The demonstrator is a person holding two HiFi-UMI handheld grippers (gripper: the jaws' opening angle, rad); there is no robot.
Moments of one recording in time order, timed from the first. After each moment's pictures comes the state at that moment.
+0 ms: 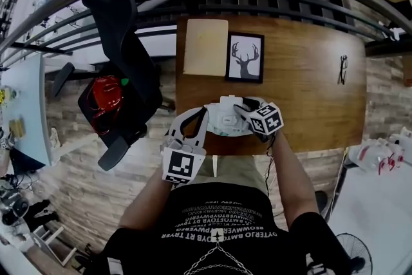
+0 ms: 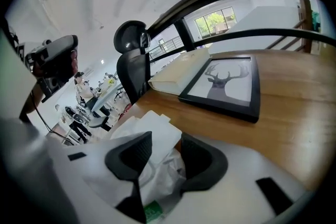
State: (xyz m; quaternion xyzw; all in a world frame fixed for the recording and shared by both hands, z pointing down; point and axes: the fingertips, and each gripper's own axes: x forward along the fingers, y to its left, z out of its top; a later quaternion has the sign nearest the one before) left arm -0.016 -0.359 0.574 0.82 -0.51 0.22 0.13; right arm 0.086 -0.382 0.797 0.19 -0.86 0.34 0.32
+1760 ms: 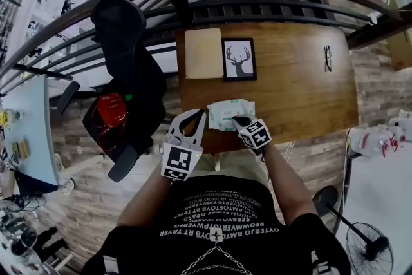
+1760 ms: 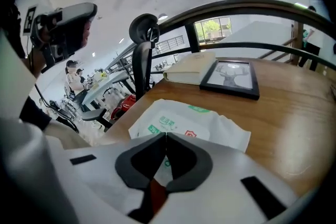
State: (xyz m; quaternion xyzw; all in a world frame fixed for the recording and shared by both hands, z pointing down) left arm -0.036 -0.320 0.546 0.85 -0.46 0.22 0.11; right arm 0.070 -0.297 0.784 0.25 -0.85 0.30 0.35
